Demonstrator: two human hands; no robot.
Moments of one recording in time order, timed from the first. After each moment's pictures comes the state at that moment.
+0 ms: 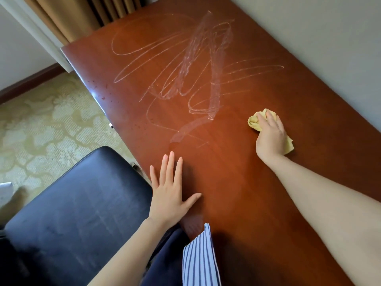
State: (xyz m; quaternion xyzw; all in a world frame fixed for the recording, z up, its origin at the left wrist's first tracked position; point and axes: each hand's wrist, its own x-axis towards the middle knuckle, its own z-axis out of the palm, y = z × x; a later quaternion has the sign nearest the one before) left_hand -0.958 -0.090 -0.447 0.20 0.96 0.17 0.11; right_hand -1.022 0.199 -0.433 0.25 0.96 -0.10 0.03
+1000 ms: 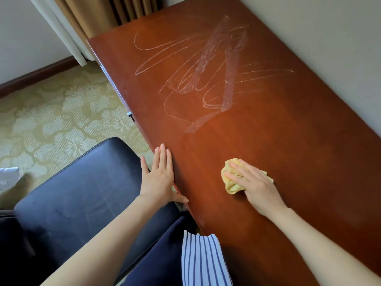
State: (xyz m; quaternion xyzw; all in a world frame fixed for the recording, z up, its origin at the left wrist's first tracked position) left_hand -0.971 -0.134 -0.419 0.17 0.95 -0.05 0.28; right_hand -0.896 0.135 -0.428 -0.13 0.98 -0.14 0.04
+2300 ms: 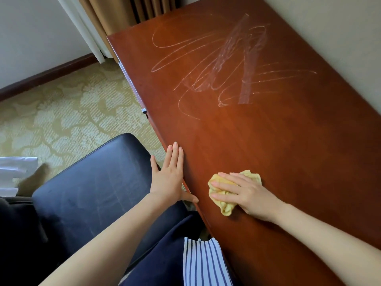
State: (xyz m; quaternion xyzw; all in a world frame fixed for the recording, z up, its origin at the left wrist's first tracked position) left_hand -0.970 -0.138 -0.419 0.15 0.95 -0.01 0.27; right_hand -0.919 0.108 -0.434 -0.41 0.89 -0.16 0.08
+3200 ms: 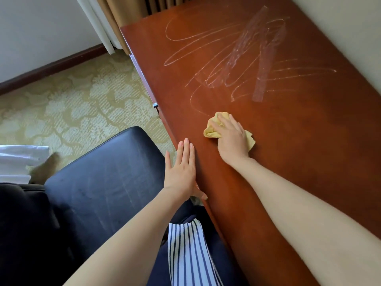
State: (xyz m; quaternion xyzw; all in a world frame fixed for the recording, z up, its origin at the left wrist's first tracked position) left_hand -0.975 -0.132 -0.412 0.13 0.94 -0.03 0.31; right_hand -1.038 0.021 -0.439 0.01 0.98 -0.20 0.06
